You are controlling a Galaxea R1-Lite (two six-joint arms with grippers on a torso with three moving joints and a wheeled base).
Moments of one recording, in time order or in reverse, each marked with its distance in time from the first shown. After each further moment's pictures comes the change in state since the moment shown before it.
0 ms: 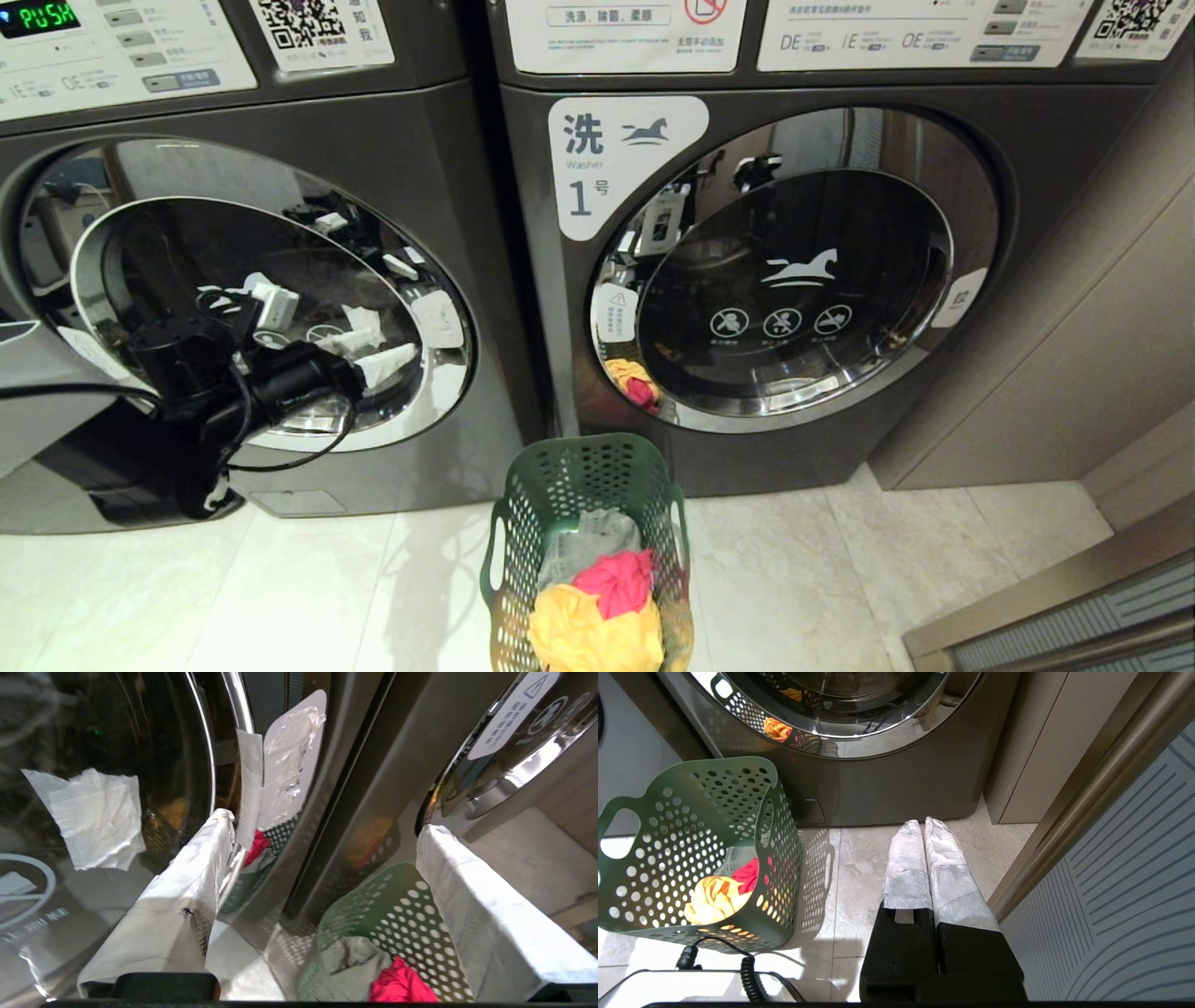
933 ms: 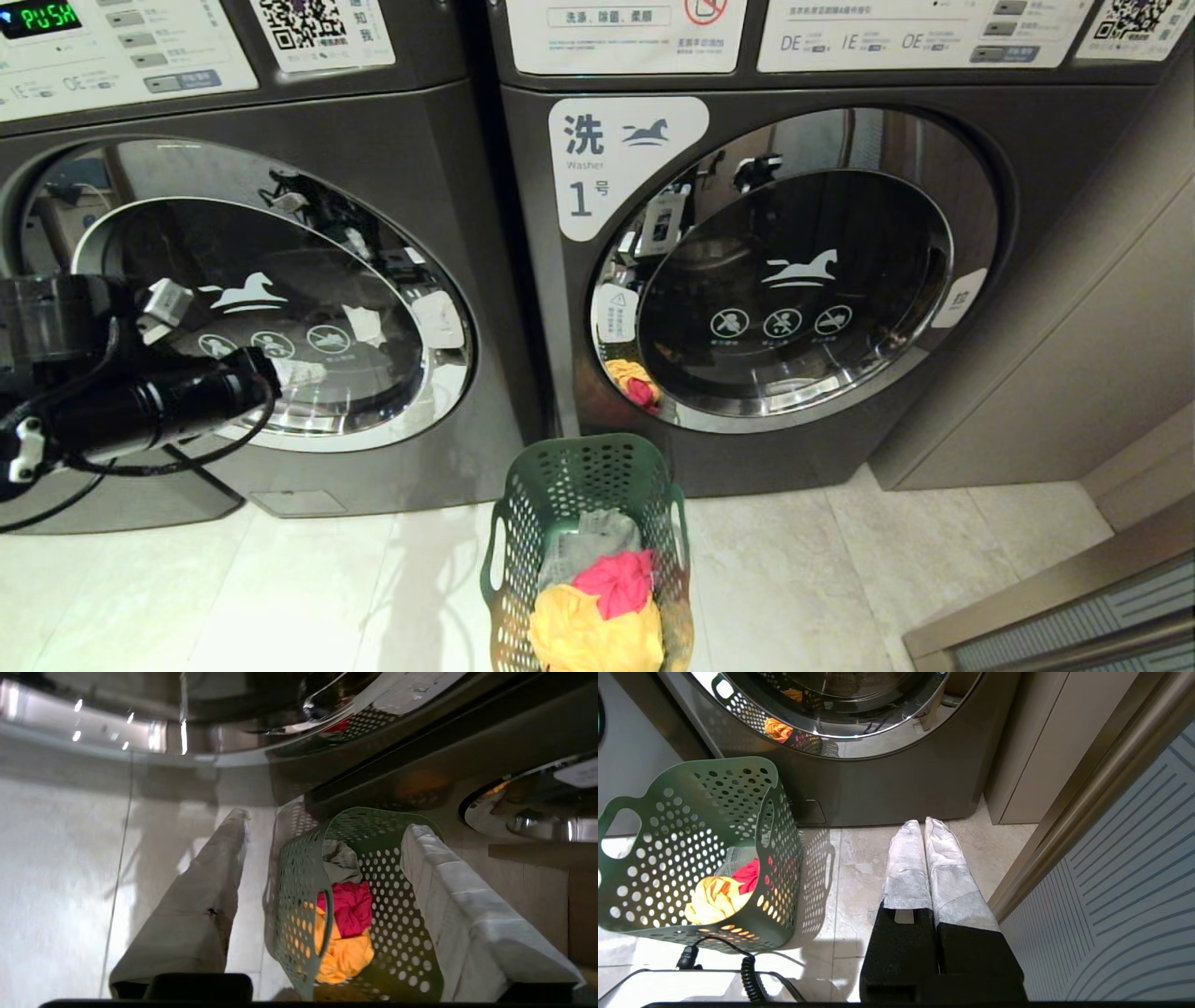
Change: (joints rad) left arm 0.039 -0.456 0.070 0.877 0.433 -0.218; right arm 0.000 0.000 0.000 0.000 0.000 0.000
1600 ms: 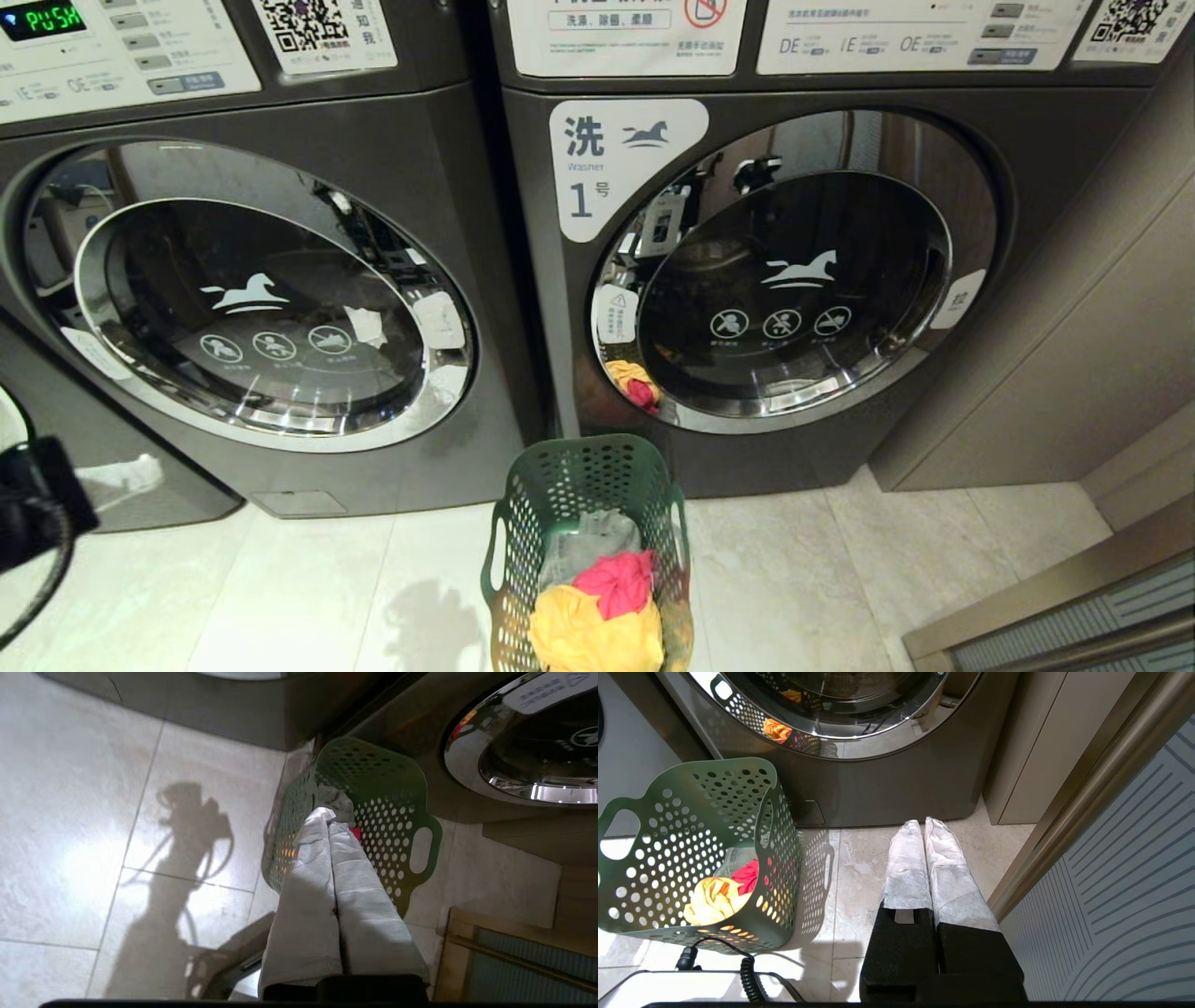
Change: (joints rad) left arm -0.160 -0.674 0.193 0.493 0.270 -0.115; right arm 0.000 0.000 0.000 0.000 0.000 0.000
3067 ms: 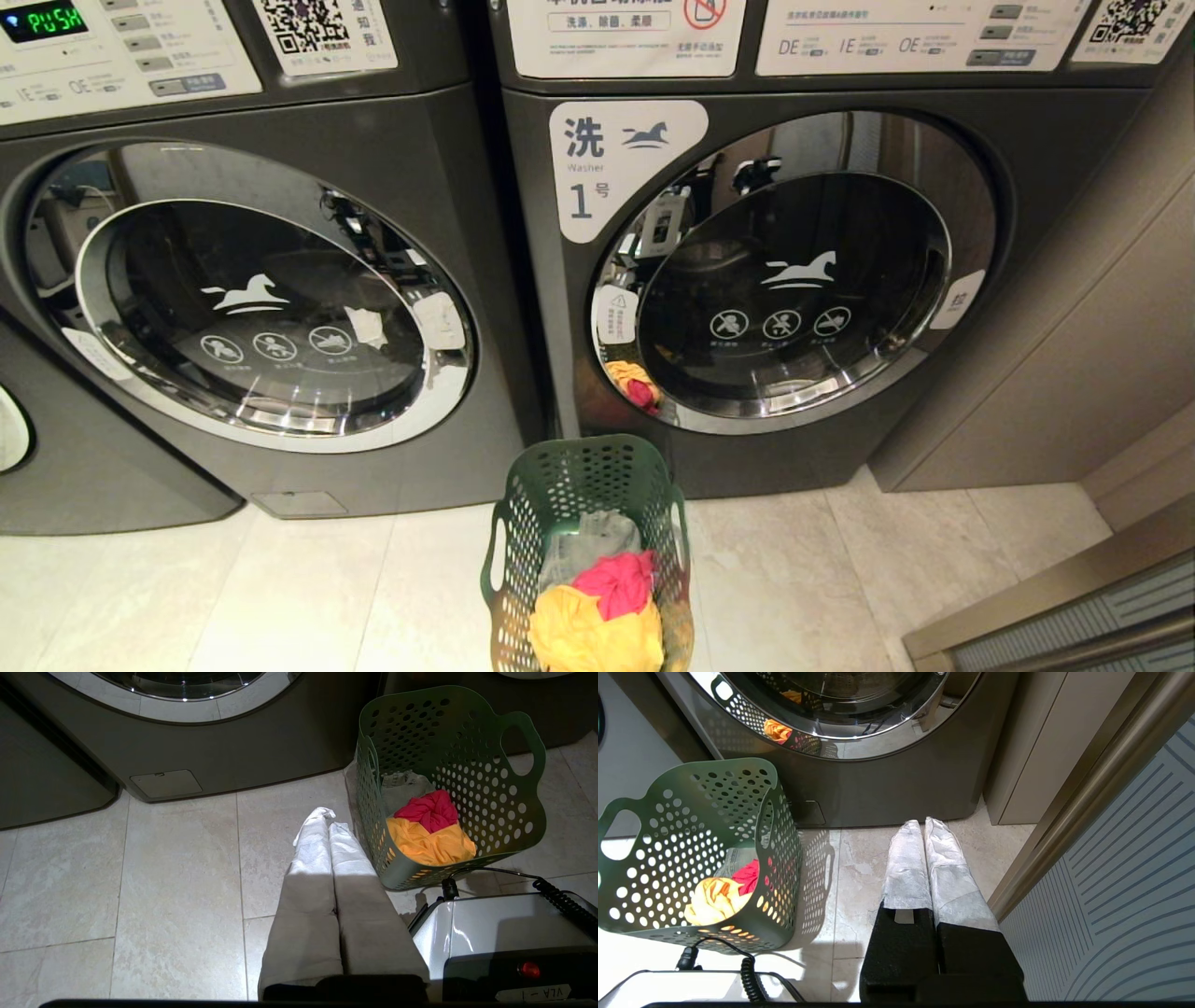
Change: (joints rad) left arm 0.012 -1.041 0.584 0.221 0.008 0.489; right arm 0.000 0.000 0.000 0.000 0.000 0.001
